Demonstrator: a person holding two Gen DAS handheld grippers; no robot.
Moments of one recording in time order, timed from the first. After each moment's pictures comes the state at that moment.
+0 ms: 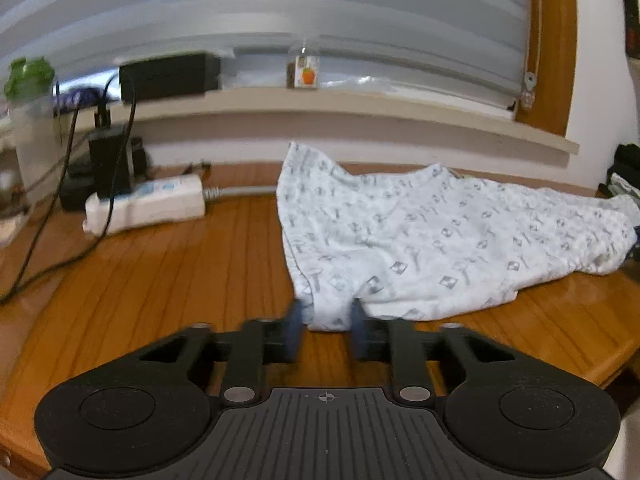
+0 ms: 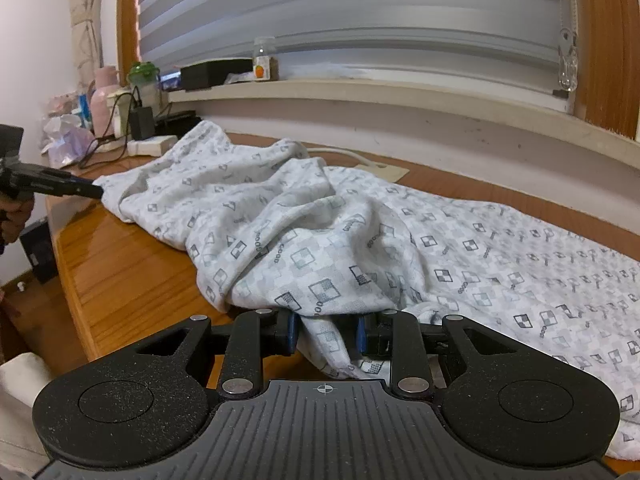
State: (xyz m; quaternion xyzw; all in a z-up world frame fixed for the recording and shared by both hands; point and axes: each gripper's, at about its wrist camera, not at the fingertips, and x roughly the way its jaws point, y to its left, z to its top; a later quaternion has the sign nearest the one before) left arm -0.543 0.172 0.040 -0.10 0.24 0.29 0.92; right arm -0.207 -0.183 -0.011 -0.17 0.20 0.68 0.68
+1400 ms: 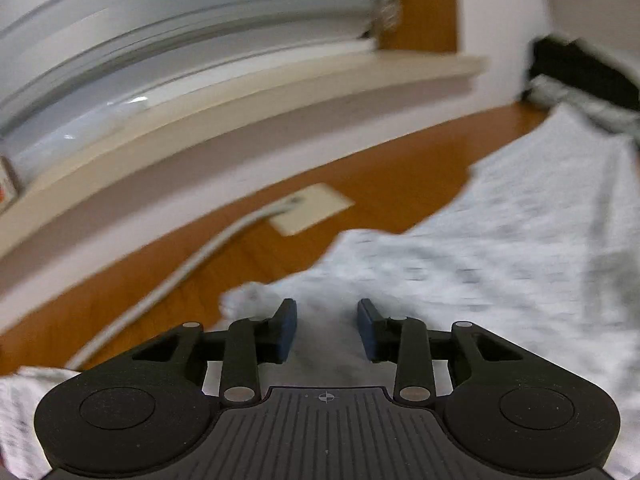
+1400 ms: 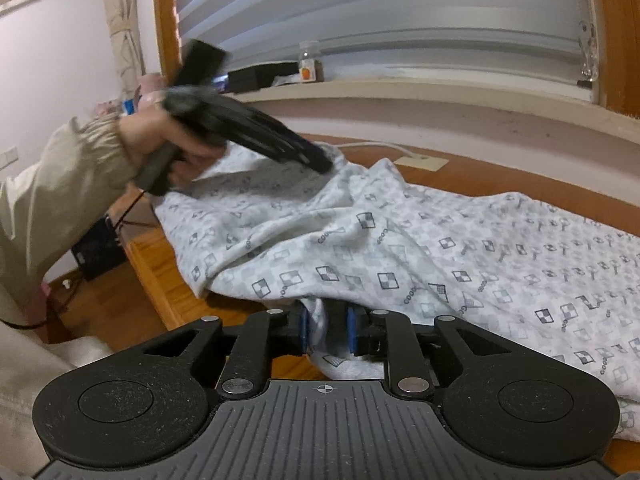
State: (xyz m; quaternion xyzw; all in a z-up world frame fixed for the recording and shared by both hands) left arm -0.258 0.149 0.038 0.05 0.36 0.13 0.92; right arm -0.215 -0.228 -0.003 -0.15 0.21 0.73 0.63
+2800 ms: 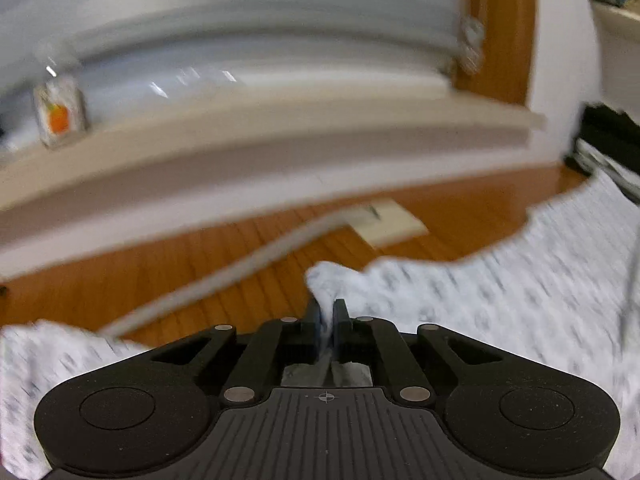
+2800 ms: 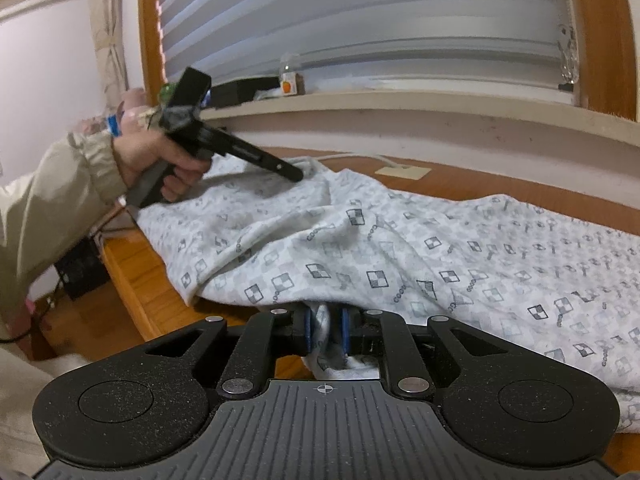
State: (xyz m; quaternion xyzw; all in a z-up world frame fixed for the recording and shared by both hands) left arm -0.291 0.205 0.053 -0.05 0.28 0.19 0.94; right arm -0.213 -0.226 -0.012 -0.12 0.20 0.72 0.66
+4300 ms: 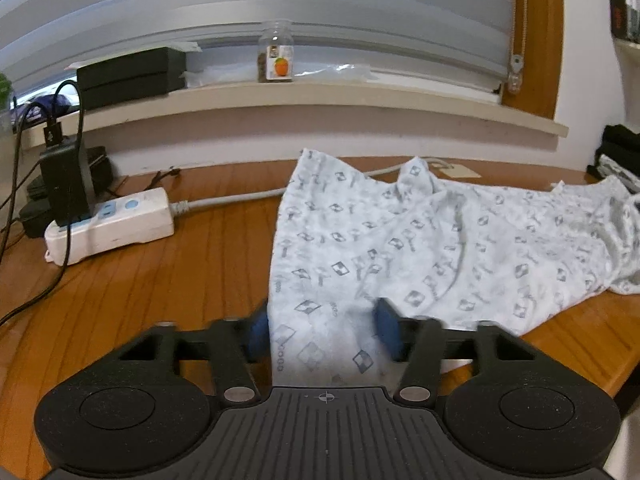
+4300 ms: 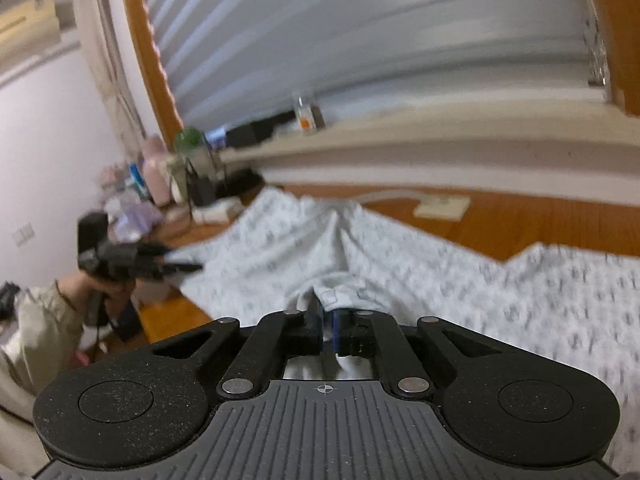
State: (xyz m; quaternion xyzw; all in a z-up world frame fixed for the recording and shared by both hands) left arm -0.511 0.196 0.037 -0.09 0.27 0.24 0.93; right arm -0.213 -0.177 0.038 -0.08 0.27 0.74 0.62
